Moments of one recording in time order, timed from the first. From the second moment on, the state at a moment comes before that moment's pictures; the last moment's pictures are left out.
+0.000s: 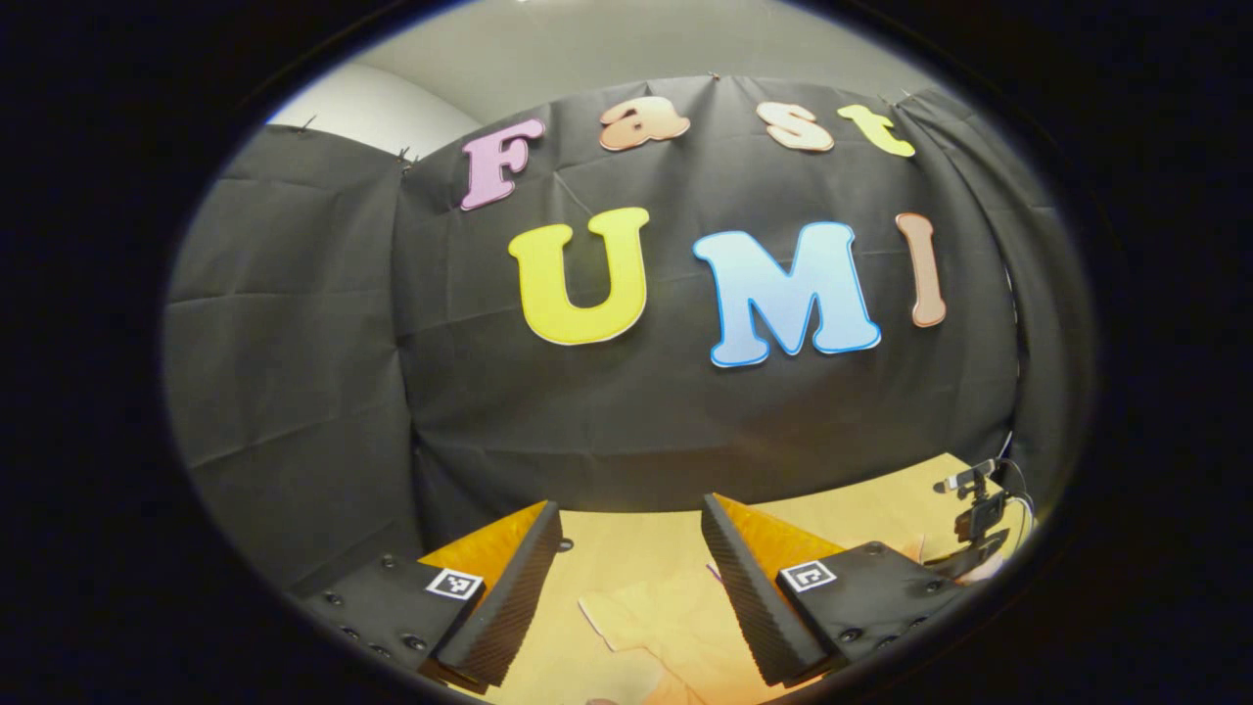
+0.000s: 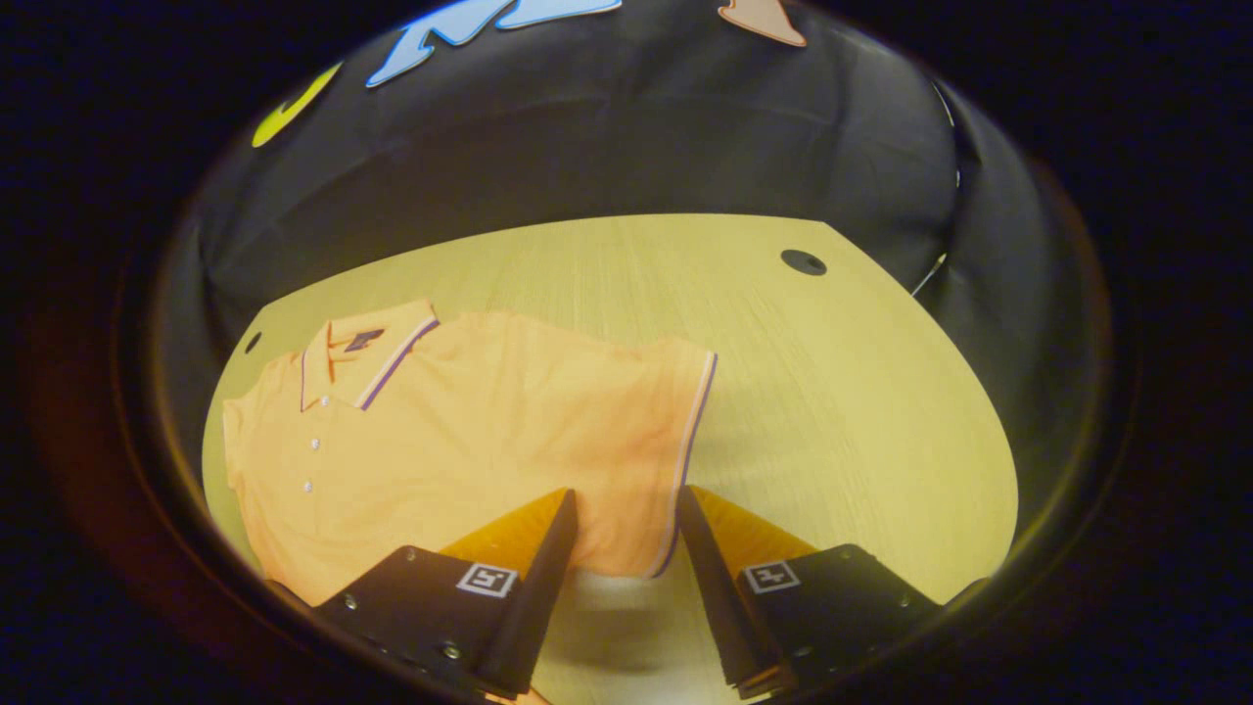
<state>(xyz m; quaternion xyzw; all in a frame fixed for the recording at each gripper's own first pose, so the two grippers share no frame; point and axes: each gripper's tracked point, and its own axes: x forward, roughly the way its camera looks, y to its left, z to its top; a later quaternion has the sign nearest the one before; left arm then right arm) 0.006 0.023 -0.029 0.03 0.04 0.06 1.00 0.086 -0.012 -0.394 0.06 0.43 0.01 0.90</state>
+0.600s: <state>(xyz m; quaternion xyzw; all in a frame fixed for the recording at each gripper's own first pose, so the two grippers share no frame) 0.006 0.034 -0.034 0.02 0.04 0.06 1.00 0.107 0.006 -0.363 0.03 0.39 0.03 0.92</state>
